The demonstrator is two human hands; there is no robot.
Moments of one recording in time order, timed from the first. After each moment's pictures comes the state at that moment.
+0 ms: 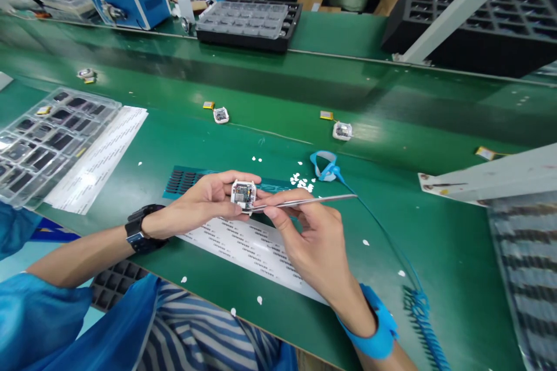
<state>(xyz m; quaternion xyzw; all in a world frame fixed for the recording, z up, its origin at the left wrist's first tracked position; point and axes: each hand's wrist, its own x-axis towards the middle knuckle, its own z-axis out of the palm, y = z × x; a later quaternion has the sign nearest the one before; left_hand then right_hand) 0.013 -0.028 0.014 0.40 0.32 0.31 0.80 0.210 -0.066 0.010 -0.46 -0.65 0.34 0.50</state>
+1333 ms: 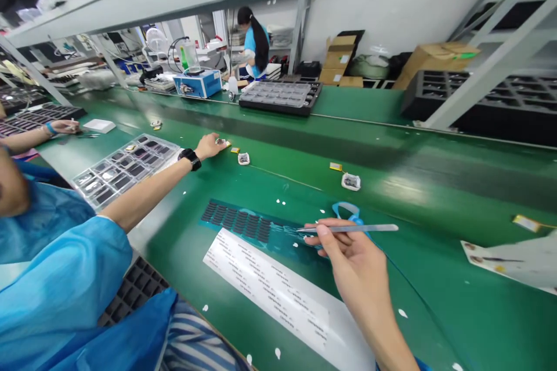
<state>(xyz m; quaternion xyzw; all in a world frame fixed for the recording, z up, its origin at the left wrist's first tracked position) -0.096 0.165 0.015 0.57 0.73 0.28 0.24 0.225 -0.035 0.009 -0.58 -0.48 0.41 0.51</state>
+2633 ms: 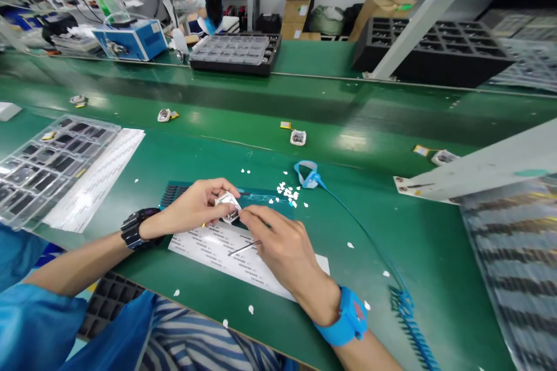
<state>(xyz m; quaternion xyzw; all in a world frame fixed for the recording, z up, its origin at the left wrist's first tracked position) 0.008 -0.012 0.009 0.64 0.46 0.22 0.58 0.214 -0.064 -0.013 -0.39 -0.84 0.00 0.36</state>
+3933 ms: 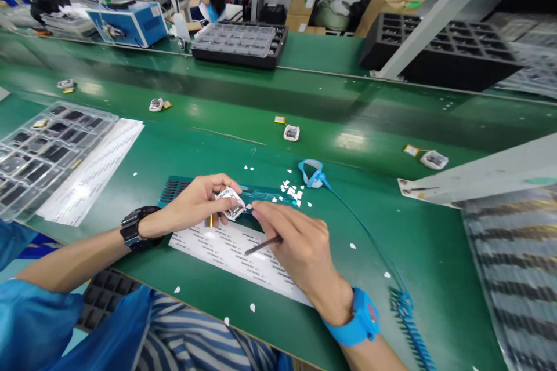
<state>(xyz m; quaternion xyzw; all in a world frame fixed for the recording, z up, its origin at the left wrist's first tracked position) 0.009 -0.014 0.007 0.56 0.44 0.26 0.65 0.221 -0.062 -0.003 -0.44 -0.80 0.03 0.40</state>
